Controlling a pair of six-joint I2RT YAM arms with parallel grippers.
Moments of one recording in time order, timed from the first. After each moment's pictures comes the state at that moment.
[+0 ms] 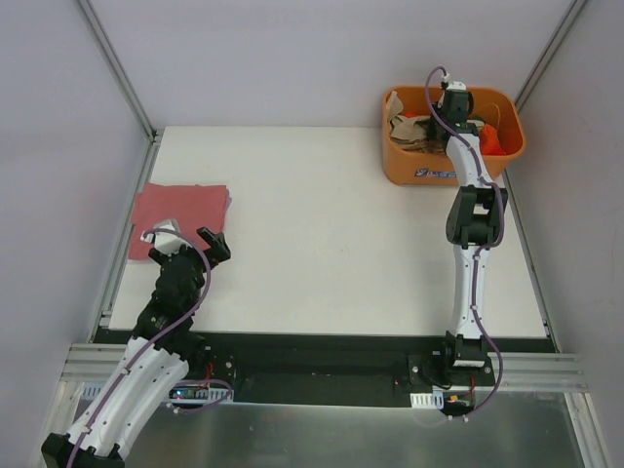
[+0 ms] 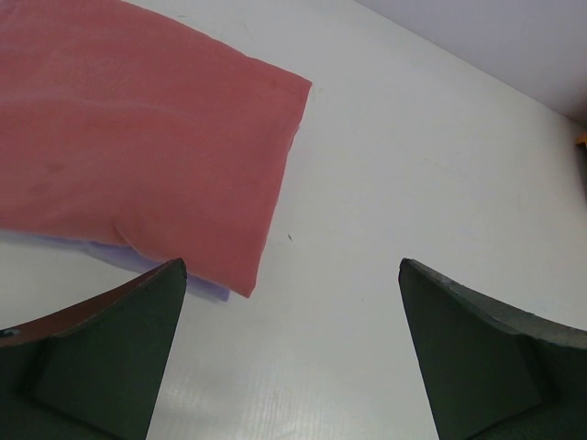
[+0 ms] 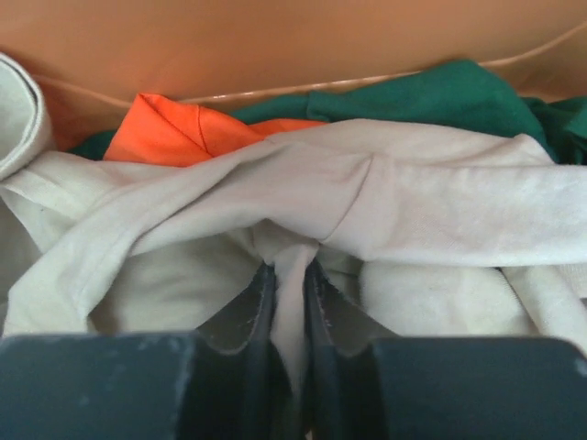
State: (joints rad) left arm -0.38 0.37 0.31 -0.17 -0.49 -0.47; right arm 0.00 2.57 2.43 -0.43 0.07 0.07
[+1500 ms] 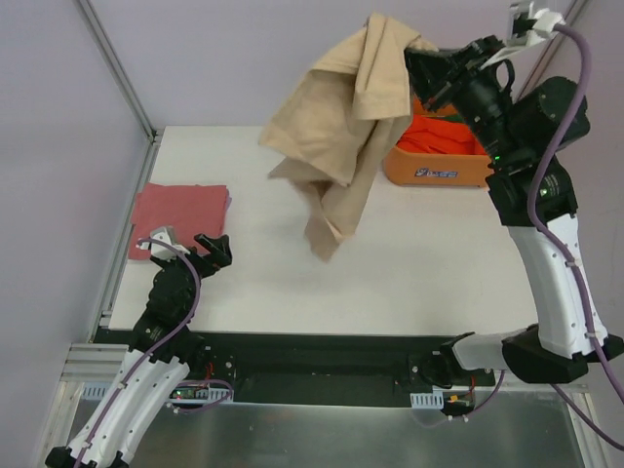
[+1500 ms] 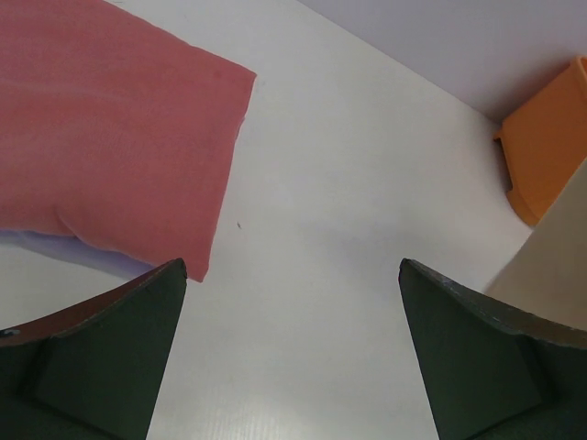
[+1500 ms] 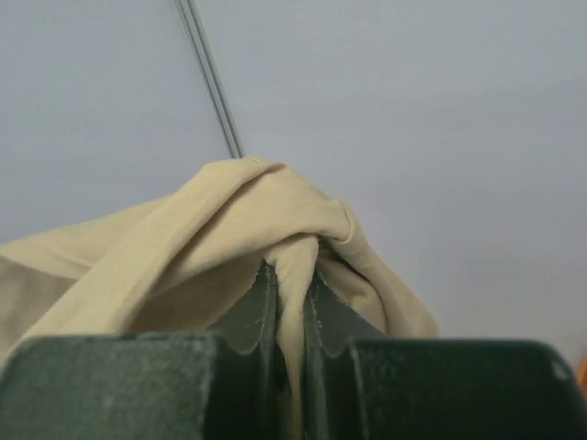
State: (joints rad) left arm -0.38 0.24 0.29 -0.21 -0.39 -0.53; right arm 0.46 1.38 2.05 -0.27 -0.19 0.31
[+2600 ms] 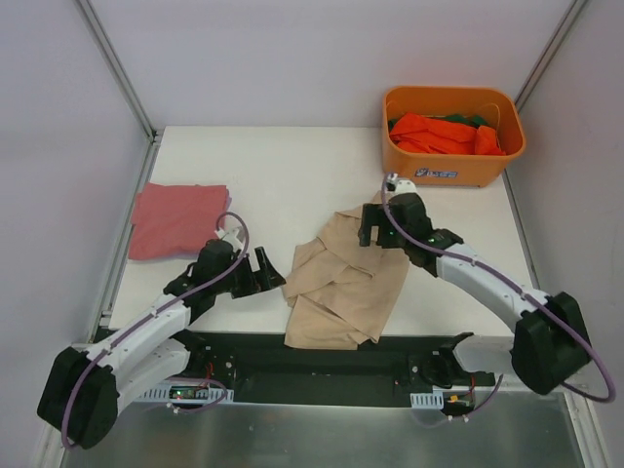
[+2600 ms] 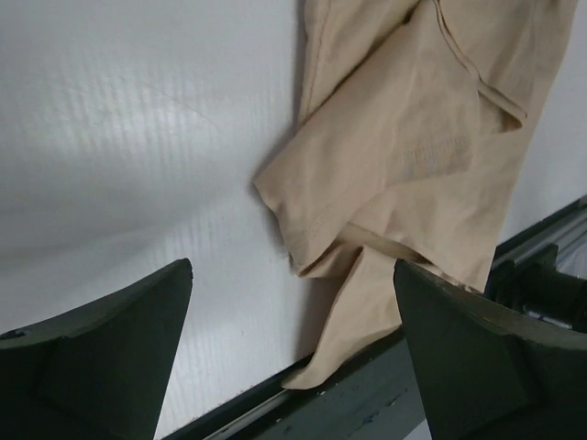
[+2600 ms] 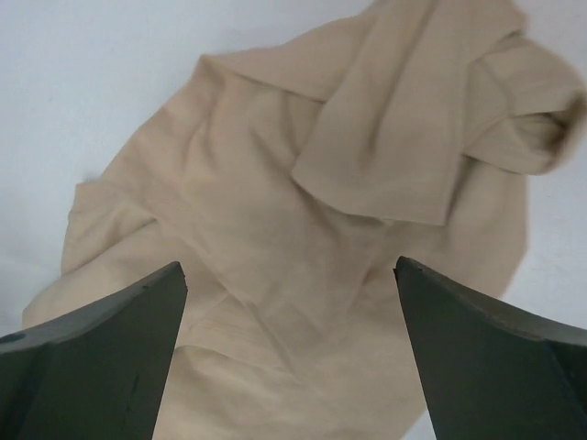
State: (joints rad) left arm -0.45 0.84 0.35 -0.23 0.26 -0.76; right arm 0.53 1.22 0.80 -0.26 0.16 0.39
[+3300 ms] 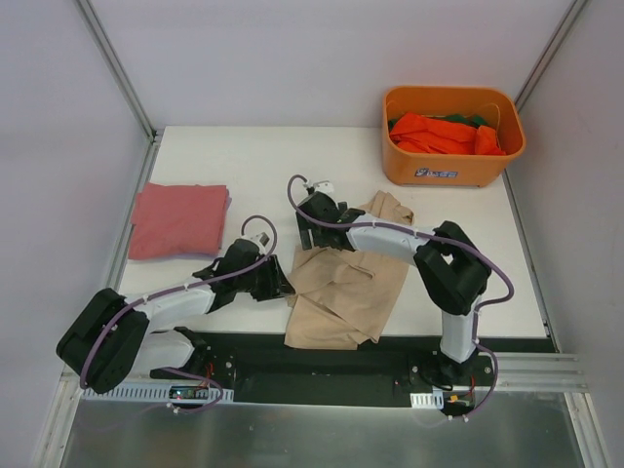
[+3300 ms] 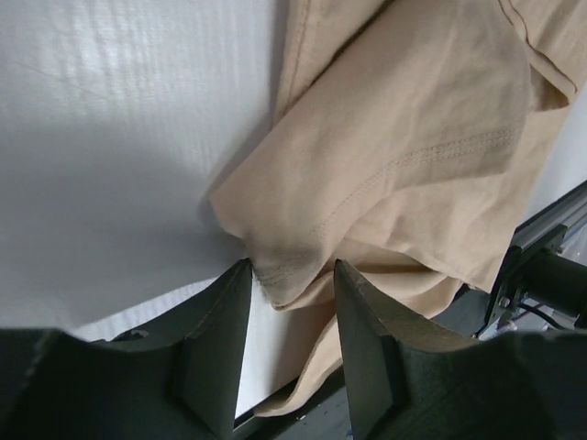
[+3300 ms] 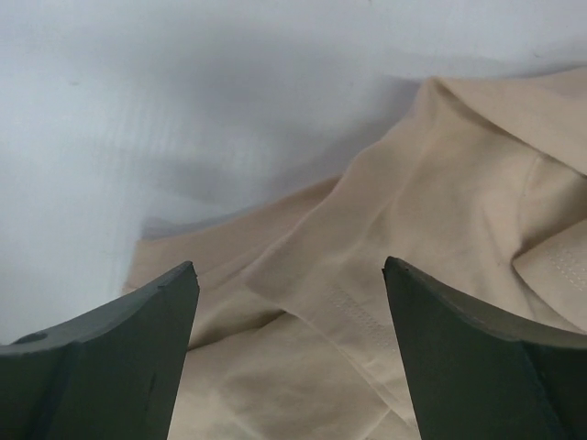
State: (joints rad) left arm -0.59 1.20 0.36 0.02 0.28 -0.87; right arm 0.87 1.90 1.32 -0.36 0.35 0.46
